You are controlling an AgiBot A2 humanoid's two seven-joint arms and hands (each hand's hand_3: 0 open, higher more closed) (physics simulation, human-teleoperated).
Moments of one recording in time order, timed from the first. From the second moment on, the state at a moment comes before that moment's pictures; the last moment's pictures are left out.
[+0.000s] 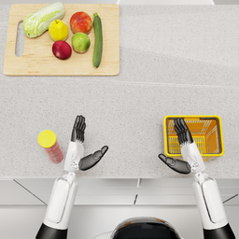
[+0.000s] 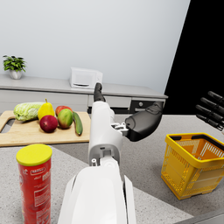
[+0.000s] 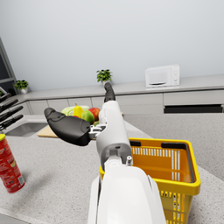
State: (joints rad) left arm 0.19 1.21 0.20 -1.80 1.00 0.10 0.10; right arm 0.19 -1.21 0.20 1.80 1.00 0.10 -0.10
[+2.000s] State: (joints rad) left arm 0.24 1.31 -0.17 -1.16 1.42 -0.08 0.00; right arm 0.24 -1.29 -0.06 1.91 1.42 0.00 0.00
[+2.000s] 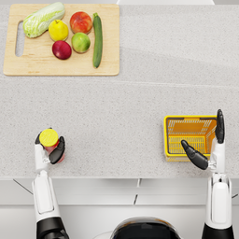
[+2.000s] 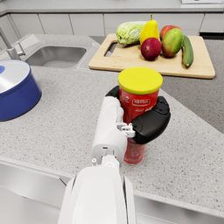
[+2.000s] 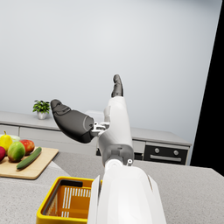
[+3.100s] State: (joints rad) left arm 0.62 1.48 0.48 -1.76 1.43 -0.10 0.00; right arm 0.47 -1.51 0.36 1.75 1.43 0.05 0.00
